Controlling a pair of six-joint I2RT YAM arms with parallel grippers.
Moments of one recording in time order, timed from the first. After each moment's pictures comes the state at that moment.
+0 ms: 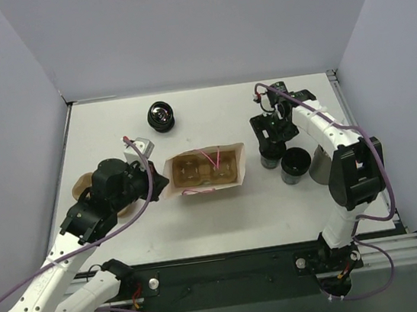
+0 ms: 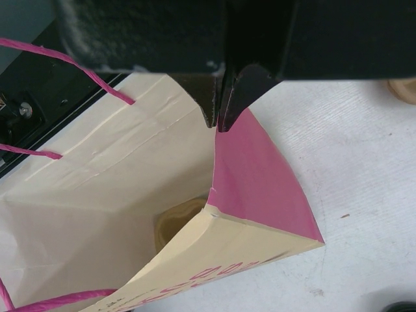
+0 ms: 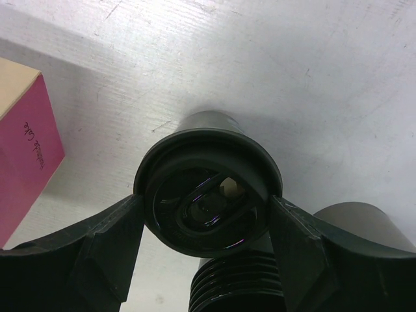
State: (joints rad) left arm -0.58 0.82 0.92 -0.56 0.11 -0.27; right arm 0.24 1.76 1.44 -0.88 -0.03 -0.08
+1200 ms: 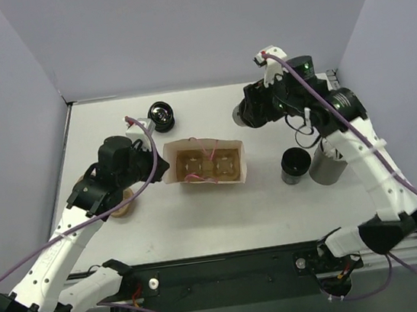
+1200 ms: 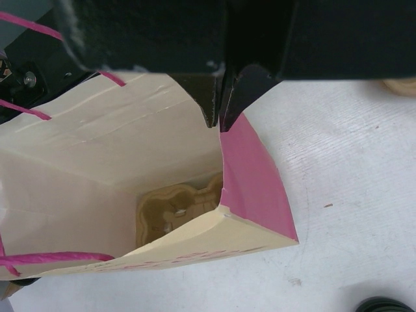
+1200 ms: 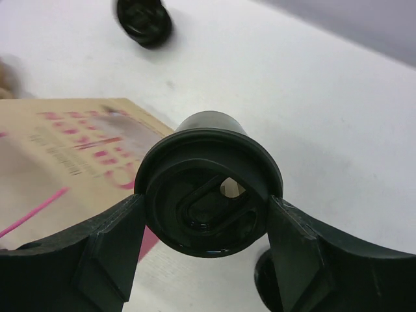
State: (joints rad) left arm -0.53 1.02 1.09 -0.59 0.09 -0.31; right arm 0.40 1.43 1.70 -0.89 -0.04 0.00
